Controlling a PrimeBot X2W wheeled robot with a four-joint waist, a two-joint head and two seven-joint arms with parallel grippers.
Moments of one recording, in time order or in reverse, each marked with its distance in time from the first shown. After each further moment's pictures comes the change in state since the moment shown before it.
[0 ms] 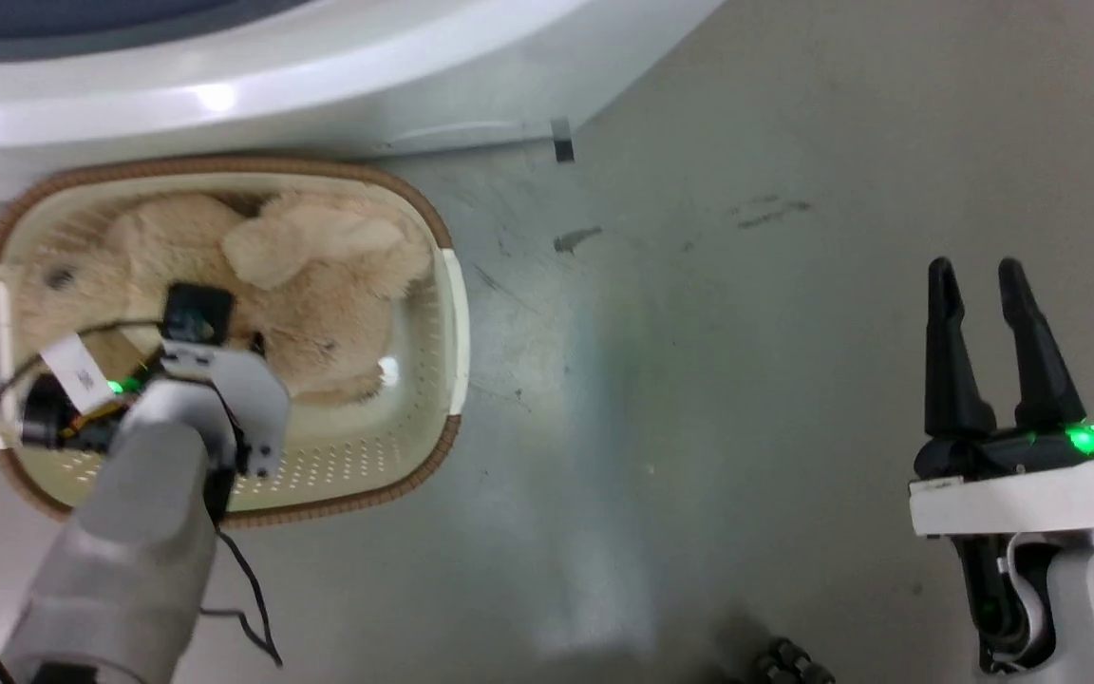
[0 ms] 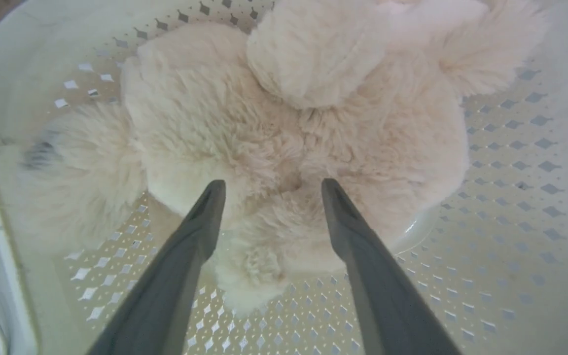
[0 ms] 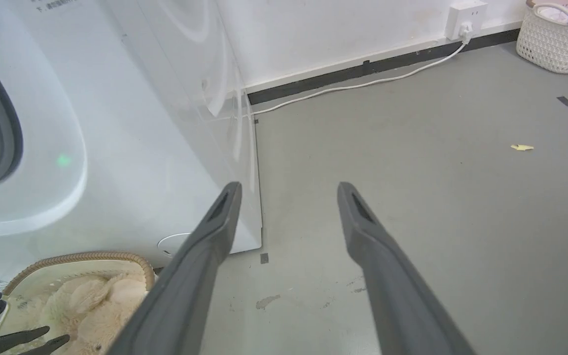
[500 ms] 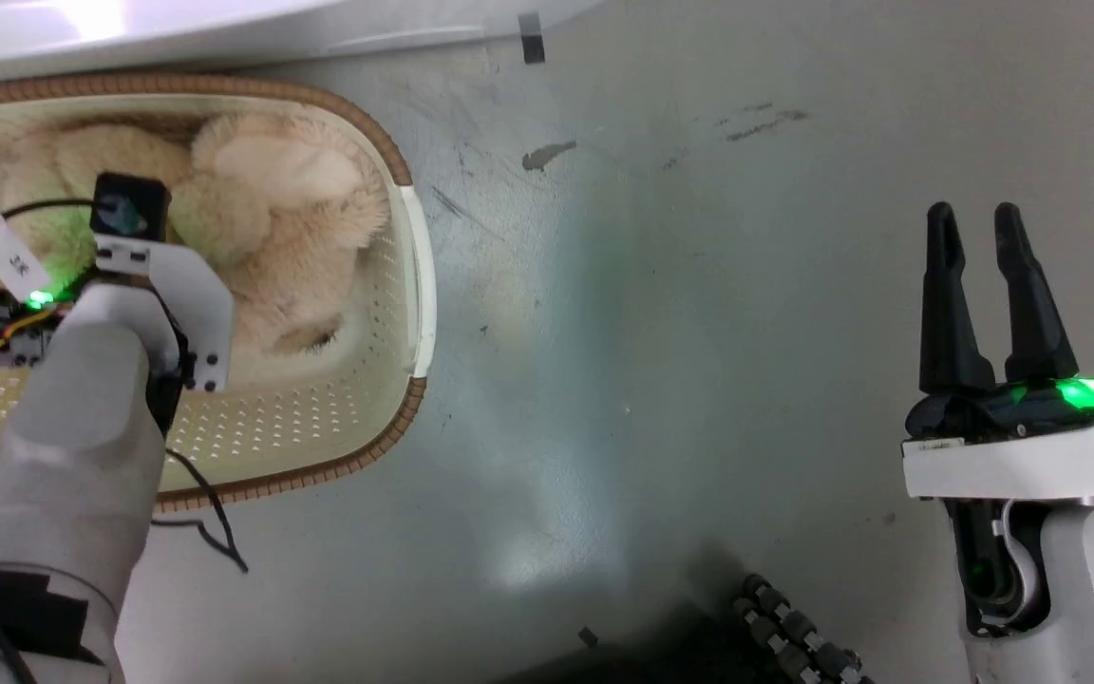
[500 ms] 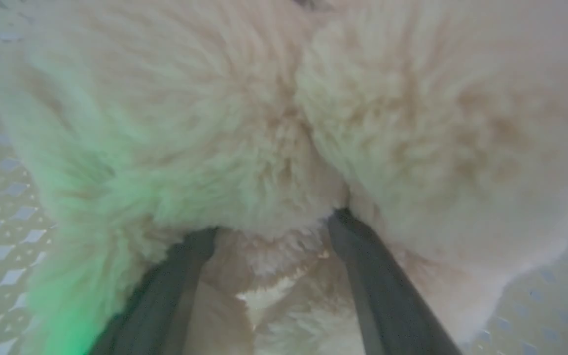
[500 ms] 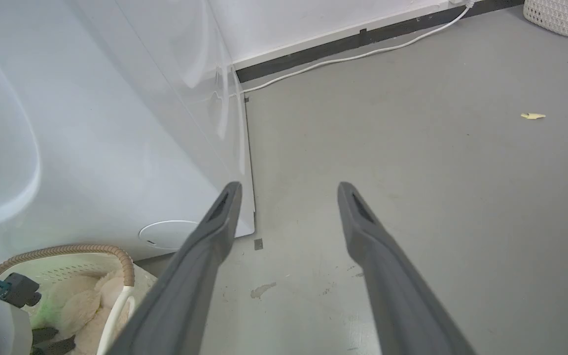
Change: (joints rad) left arm -0.210 0.042 -0.052 0.137 -0.053 -0.059 0.095; right arm -0.075 0.000 0.037 -0.002 0.074 0.000 -0.026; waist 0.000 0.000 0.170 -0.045
